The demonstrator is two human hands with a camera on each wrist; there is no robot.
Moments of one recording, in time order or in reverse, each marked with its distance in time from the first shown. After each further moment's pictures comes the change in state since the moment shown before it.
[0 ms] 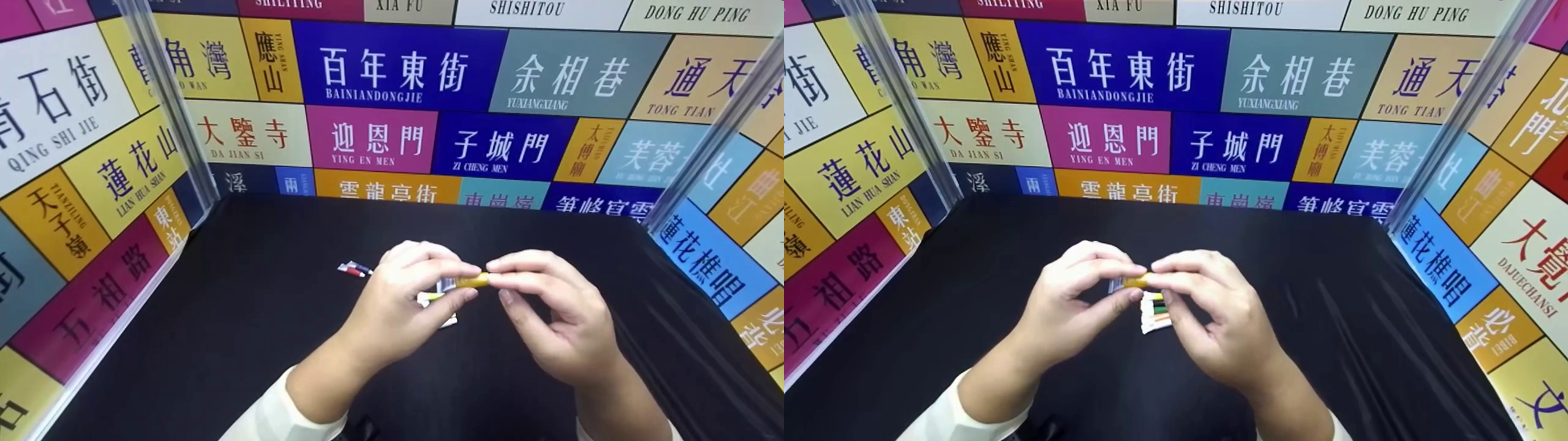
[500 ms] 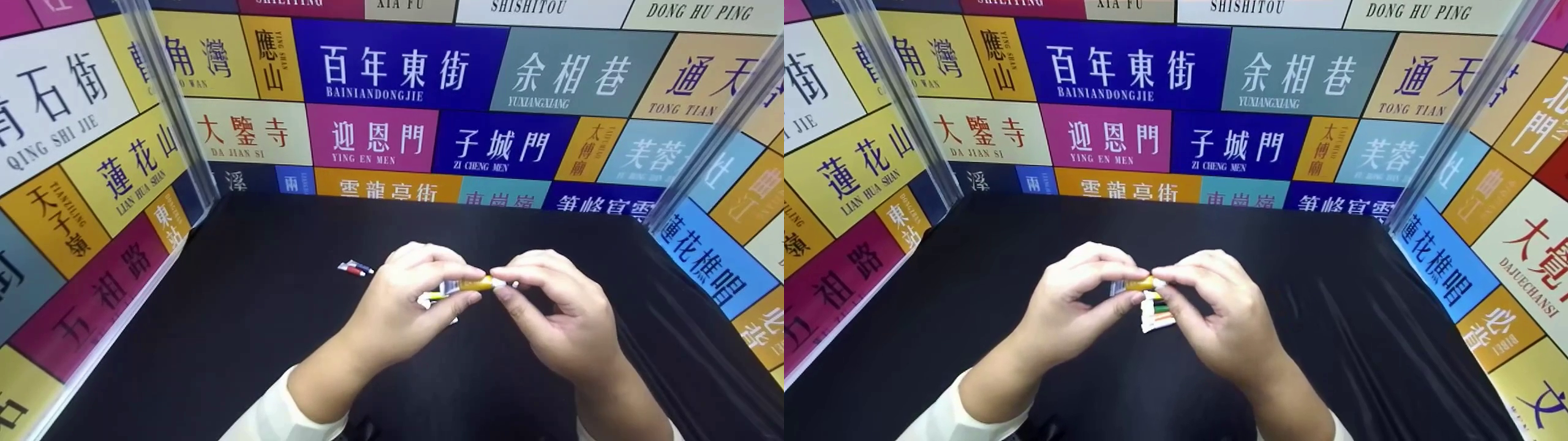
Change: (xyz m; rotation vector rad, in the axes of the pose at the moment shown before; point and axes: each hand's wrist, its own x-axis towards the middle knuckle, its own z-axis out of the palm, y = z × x) left_hand -0.001 0.001 0.001 -0.050 -0.022 -0.021; right_hand -0.004 0.003 -0.002 -0.042 -0.005 0.096
